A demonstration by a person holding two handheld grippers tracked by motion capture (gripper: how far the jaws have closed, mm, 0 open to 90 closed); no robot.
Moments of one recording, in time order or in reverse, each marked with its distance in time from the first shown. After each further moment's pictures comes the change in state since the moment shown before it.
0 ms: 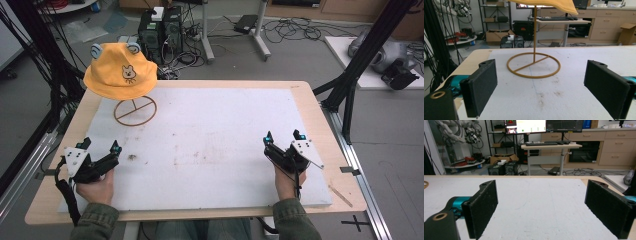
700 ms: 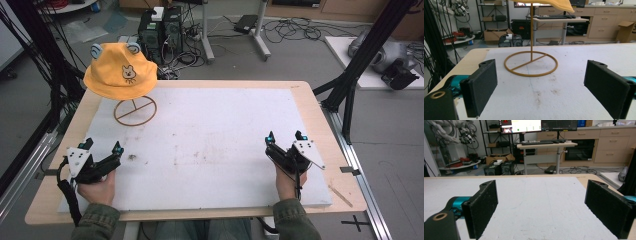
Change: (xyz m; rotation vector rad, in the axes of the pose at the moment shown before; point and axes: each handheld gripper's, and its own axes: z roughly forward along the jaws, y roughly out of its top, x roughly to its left) left arm -0.005 -0.001 0.000 0.011 -0.015 0.006; right arm -0.002 0.000 -0.001 0.006 -0.034 0.020
